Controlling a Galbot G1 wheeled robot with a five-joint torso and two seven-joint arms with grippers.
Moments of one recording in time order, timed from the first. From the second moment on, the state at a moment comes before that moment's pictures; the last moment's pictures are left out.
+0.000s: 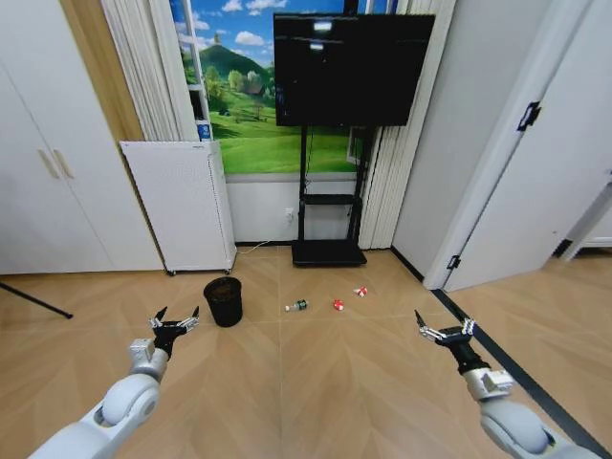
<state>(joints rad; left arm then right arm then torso) 1.25 -0.69 -0.32 -1.83 -0.77 -0.07 -0.41 -1.47 0.59 0.46 1.68 0.51 0.55 0.29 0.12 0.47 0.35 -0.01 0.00</state>
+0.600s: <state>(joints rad) 1.24 -0.69 -0.31 -1.82 -0.77 -0.07 -0.41 -1.47 0.60 0.45 1.68 0.51 0.56 0.29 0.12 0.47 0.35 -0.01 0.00</state>
